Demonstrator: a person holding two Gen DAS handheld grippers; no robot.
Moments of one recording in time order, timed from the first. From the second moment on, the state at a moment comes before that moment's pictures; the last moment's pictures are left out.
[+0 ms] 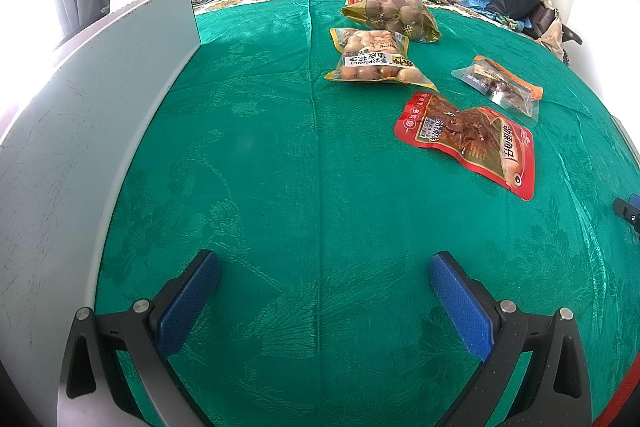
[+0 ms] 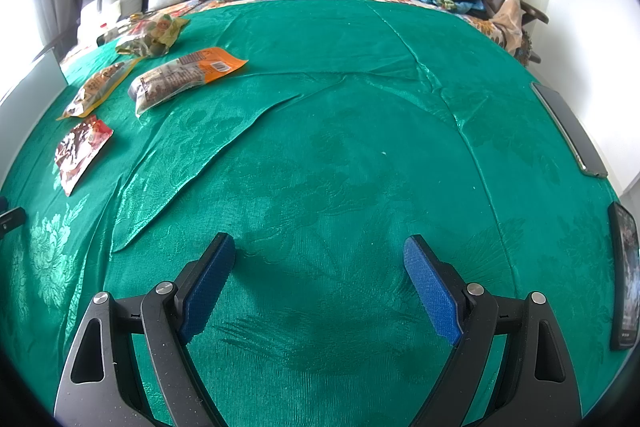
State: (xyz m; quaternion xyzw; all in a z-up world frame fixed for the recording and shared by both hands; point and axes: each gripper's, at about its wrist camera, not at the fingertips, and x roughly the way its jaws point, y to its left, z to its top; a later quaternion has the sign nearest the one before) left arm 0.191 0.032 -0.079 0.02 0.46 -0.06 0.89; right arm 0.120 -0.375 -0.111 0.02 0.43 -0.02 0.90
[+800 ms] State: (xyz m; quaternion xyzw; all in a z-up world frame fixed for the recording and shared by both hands) left arm 0.238 0.025 -0.035 0.00 0.48 -0.13 0.87; right arm 0.120 -0.374 -0.111 0.02 0.43 -0.02 0.90
